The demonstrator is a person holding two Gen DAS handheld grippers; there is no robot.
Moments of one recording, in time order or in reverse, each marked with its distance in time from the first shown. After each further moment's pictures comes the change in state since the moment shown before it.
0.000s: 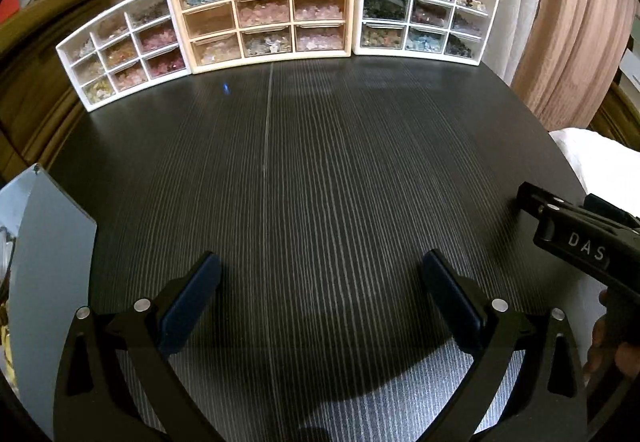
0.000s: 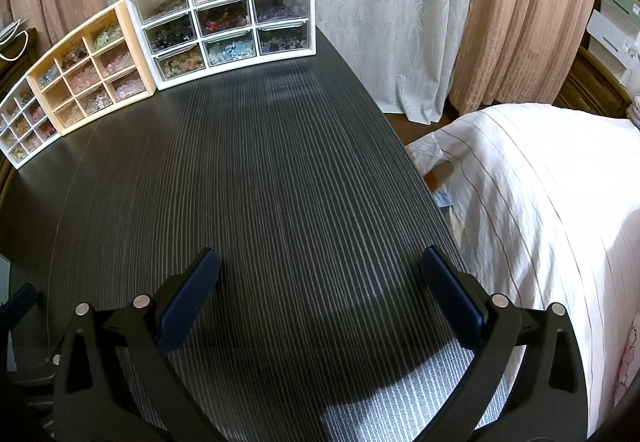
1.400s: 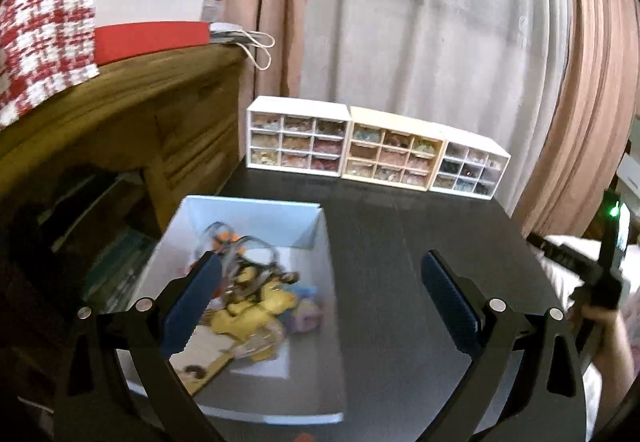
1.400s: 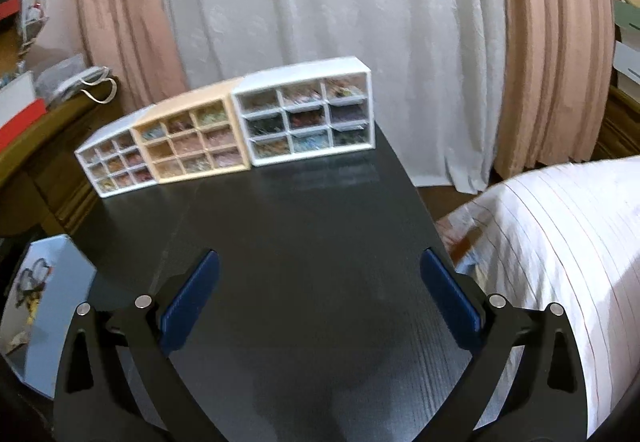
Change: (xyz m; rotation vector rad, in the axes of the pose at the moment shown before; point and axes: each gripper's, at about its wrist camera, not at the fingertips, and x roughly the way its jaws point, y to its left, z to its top) left arm -0.196 0.139 -0.069 -0.219 -0.393 0.024; right arm -0.078 -0.004 -0.009 -0.037 -0.266 0.202
